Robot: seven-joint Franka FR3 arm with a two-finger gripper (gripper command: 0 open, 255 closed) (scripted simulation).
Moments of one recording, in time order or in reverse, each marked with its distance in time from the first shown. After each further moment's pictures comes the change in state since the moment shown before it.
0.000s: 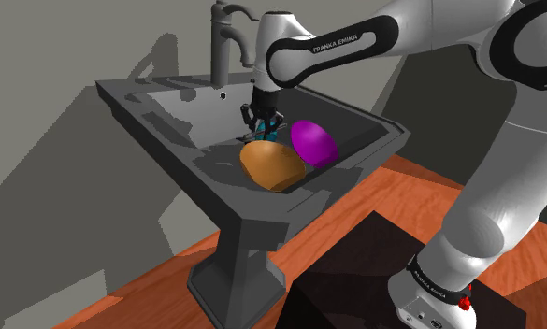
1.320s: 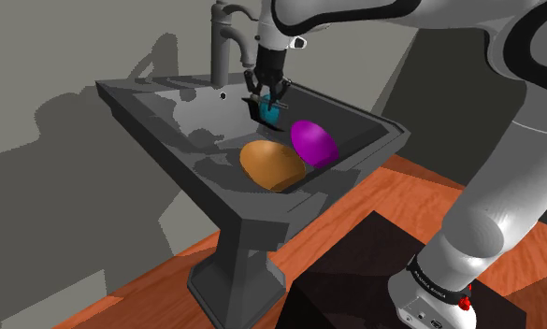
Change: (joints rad) arm -0.003 -0.049 0.007 0.208 0.040 -0.249 -0.043
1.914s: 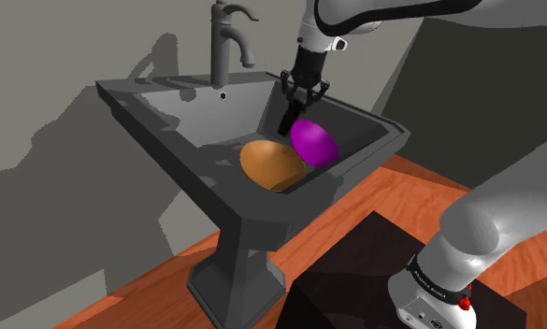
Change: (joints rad) arm -0.066 -0.327 -0.086 -0.313 0.151 0.033 -0.191
